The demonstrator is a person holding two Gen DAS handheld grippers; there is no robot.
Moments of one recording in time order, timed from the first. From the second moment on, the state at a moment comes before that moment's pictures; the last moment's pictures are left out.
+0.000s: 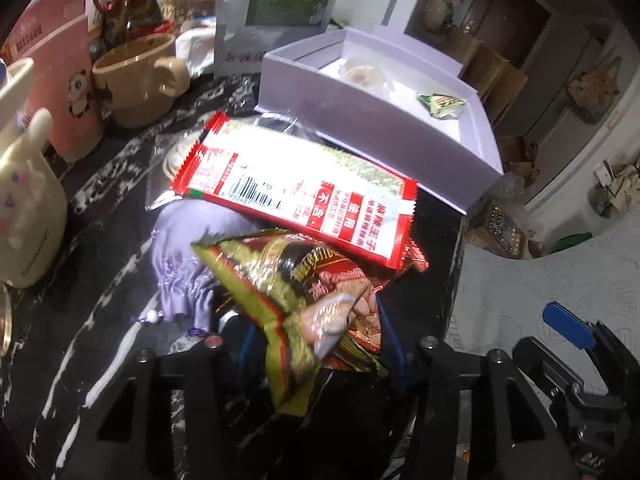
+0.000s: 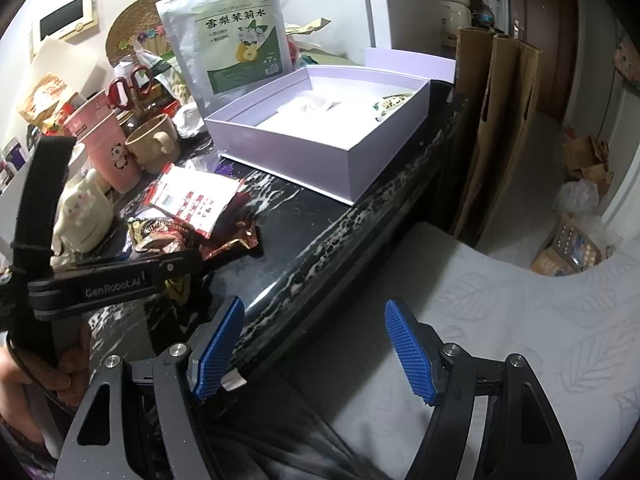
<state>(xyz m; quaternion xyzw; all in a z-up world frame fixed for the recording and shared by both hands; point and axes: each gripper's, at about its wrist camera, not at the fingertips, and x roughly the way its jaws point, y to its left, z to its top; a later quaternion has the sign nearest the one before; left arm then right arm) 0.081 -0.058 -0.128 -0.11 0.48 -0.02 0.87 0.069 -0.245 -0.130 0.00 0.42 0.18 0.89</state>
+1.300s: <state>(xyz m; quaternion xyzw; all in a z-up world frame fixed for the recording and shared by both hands) 0.020 0.009 -0.101 -0.16 0.44 0.03 0.88 0.110 -0.140 -0.171 -0.10 0.36 0.22 0.90</state>
